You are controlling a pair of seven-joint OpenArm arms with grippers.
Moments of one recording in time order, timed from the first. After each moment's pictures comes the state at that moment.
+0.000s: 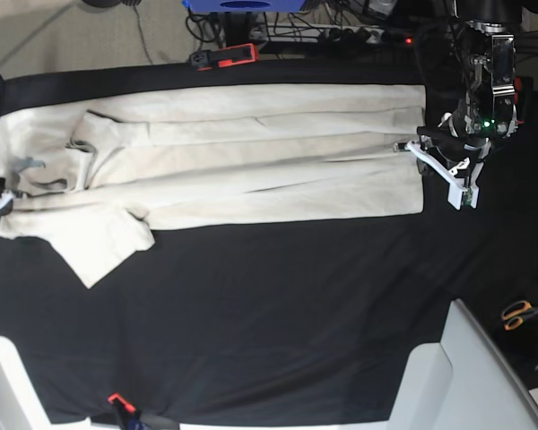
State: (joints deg) left arm 13.2 -20.1 -9.2 81.9 -22.8 -7.5 38.7; right arm 12.0 31.1 9.4 39.8 19.1 26.8 -27.6
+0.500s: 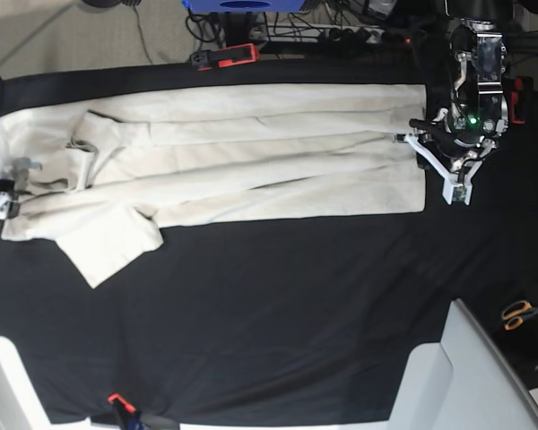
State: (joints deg) left arm 13.0 -17.8 -9.9 81.9 -9.6 -7.3 38.6; right arm 12.1 30.9 13.2 39.8 19.0 26.1 -27.7
